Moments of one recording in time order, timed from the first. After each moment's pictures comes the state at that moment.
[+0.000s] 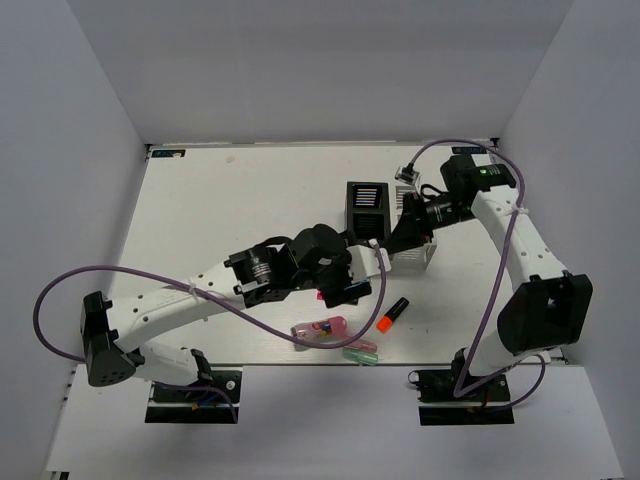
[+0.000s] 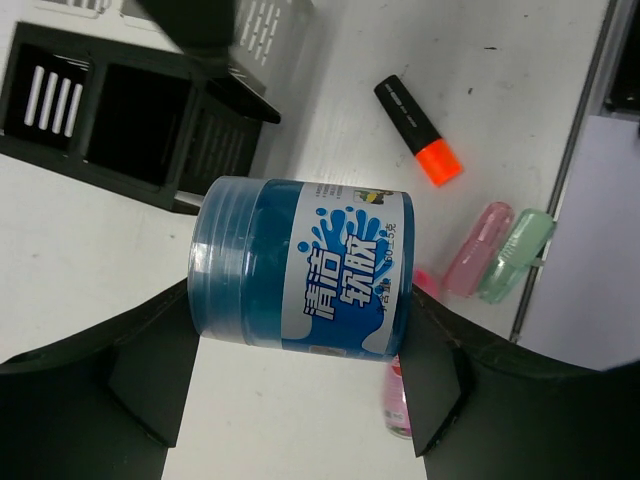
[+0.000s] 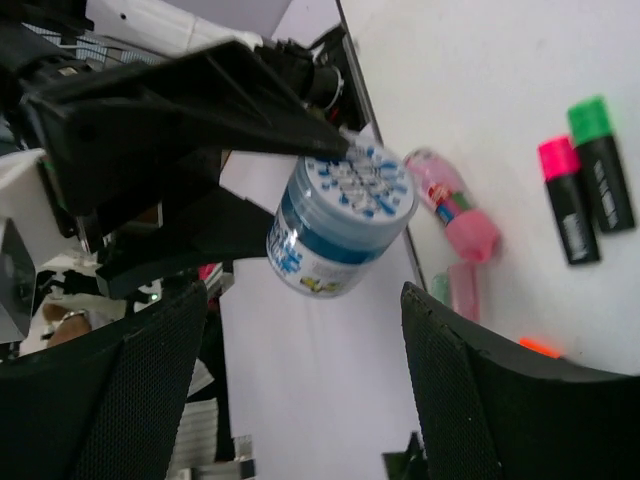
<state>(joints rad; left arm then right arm) -1.15 1.34 1.28 -0.57 -0.05 0.32 0.20 1.55 1.48 -1.38 -1.30 -0.45</state>
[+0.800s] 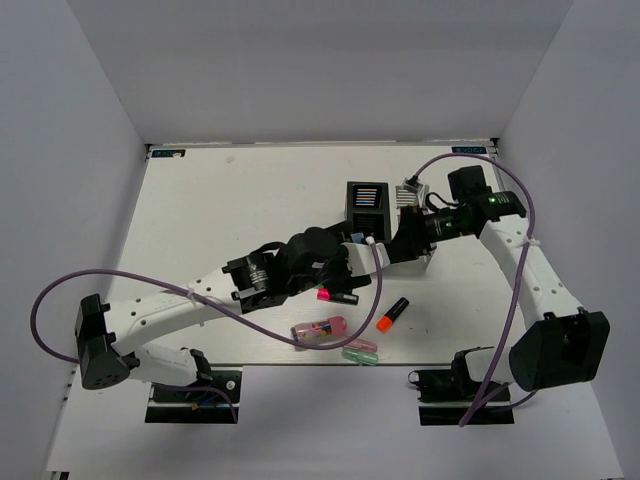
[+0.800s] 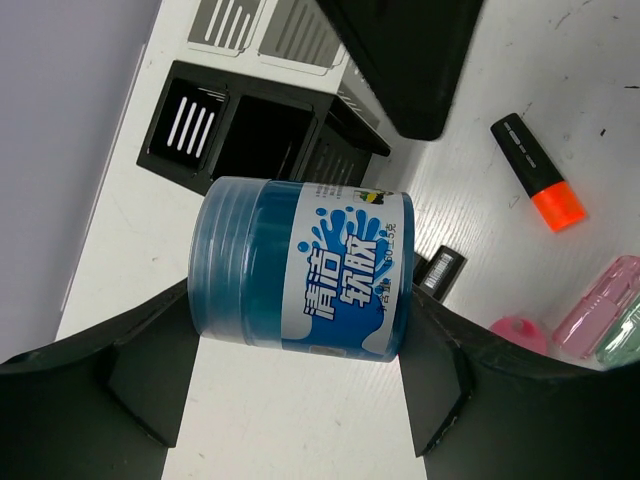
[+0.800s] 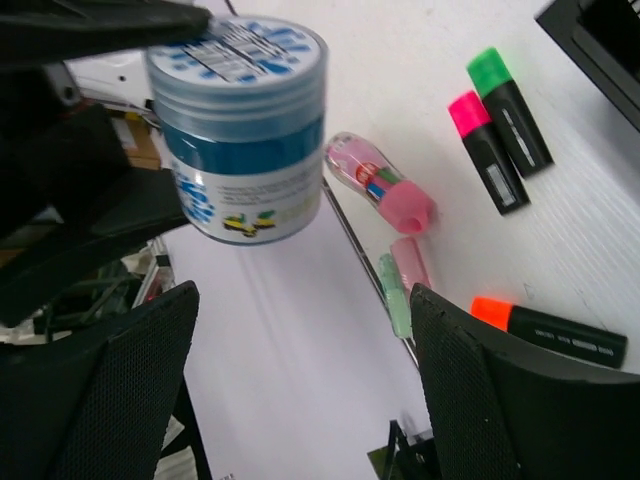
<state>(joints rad) -1.16 1.31 1.20 -0.36 -0.24 0.46 0.21 1.32 1.23 -1.07 -1.06 -0.13</state>
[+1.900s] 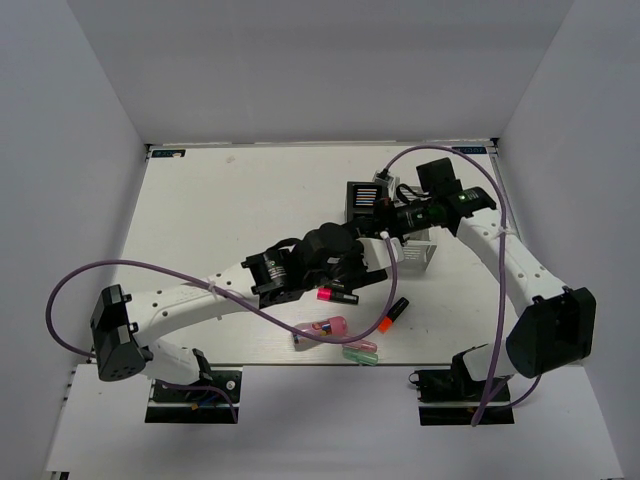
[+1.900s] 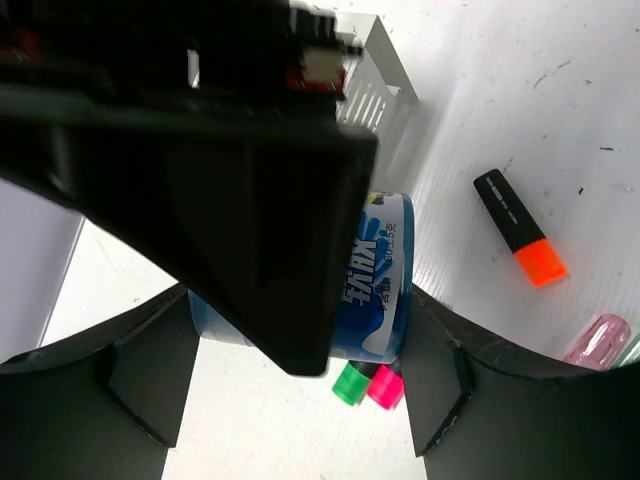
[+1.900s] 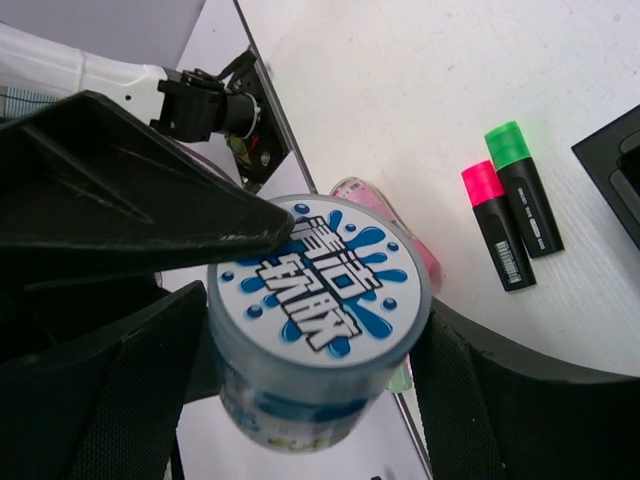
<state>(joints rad) -1.16 1.39 1.23 -0.26 -0.20 0.44 0.37 1.41 1.26 -0.81 -1.04 0.04</state>
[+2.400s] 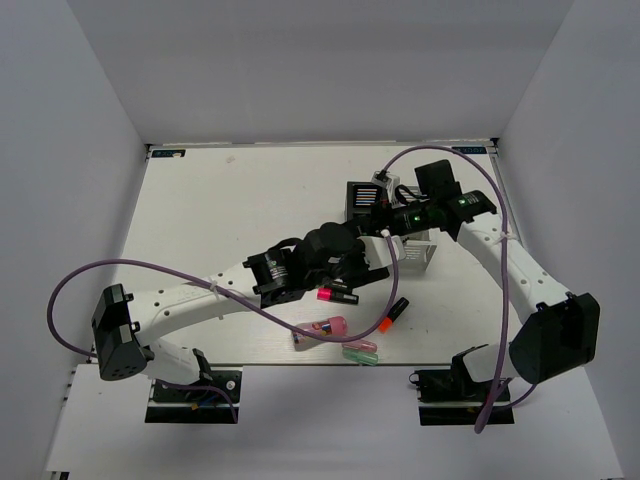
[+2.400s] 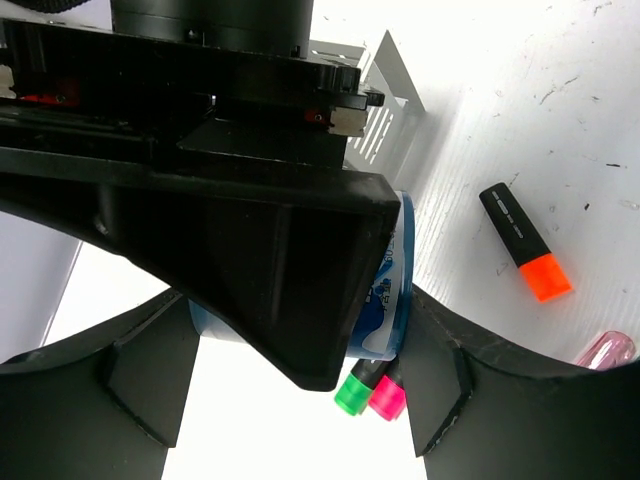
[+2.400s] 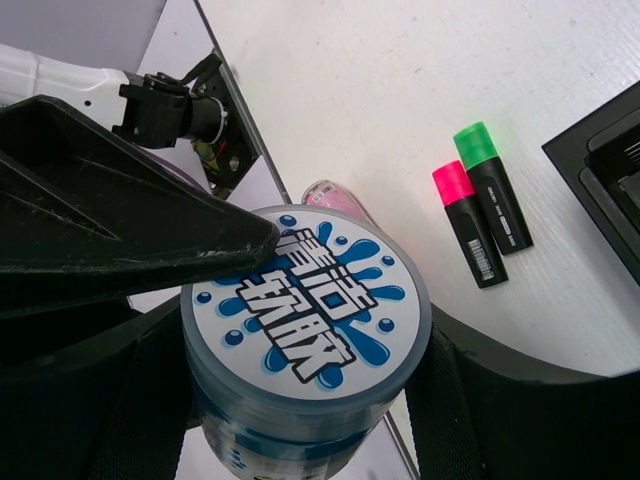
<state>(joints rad) -1.16 1.41 1.23 -0.23 -0.21 0.43 0.41 1.38 1.24 -0.77 -0.95 0.06</state>
